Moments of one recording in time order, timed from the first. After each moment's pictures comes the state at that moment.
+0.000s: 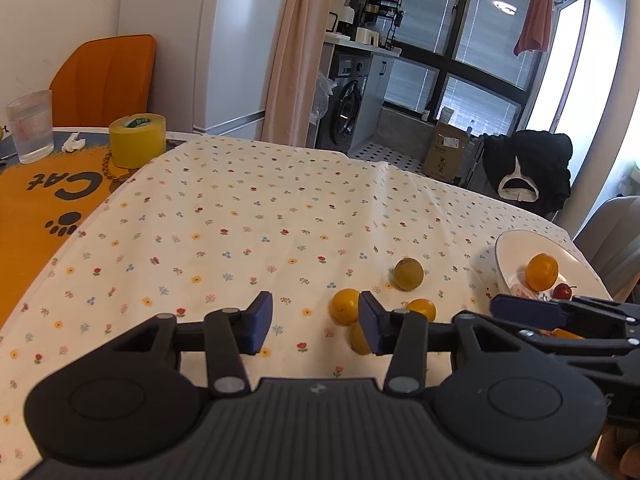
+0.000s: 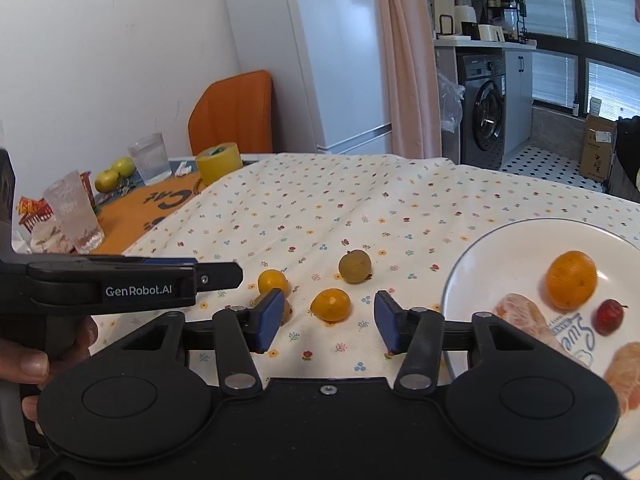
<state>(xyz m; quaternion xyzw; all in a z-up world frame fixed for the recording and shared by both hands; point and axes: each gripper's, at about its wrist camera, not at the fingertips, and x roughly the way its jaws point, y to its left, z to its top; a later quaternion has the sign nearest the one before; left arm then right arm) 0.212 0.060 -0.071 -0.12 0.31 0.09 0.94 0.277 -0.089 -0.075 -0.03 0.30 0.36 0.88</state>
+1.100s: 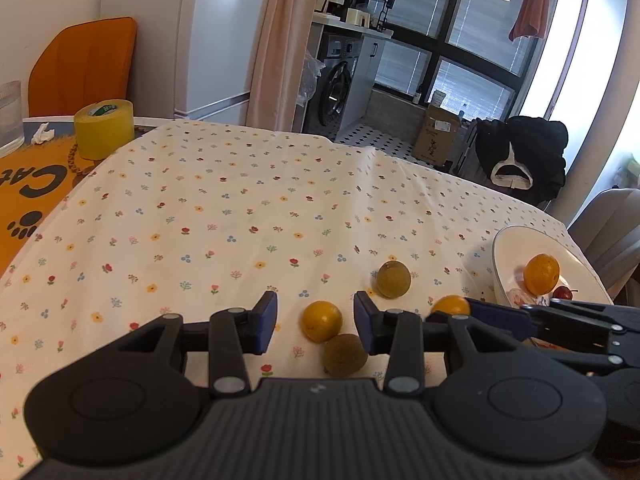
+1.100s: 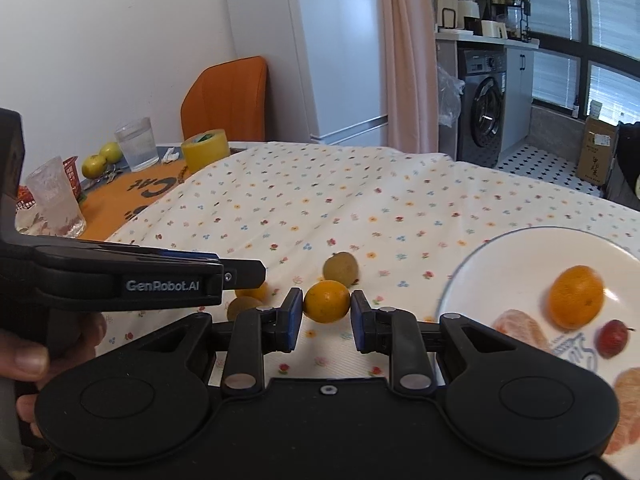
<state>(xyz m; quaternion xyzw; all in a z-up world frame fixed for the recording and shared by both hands) 0.248 0.053 -0.080 -0.13 0.33 0.08 0.93 0.294 -0.084 -0.078 -0.05 0.31 0.36 0.88</state>
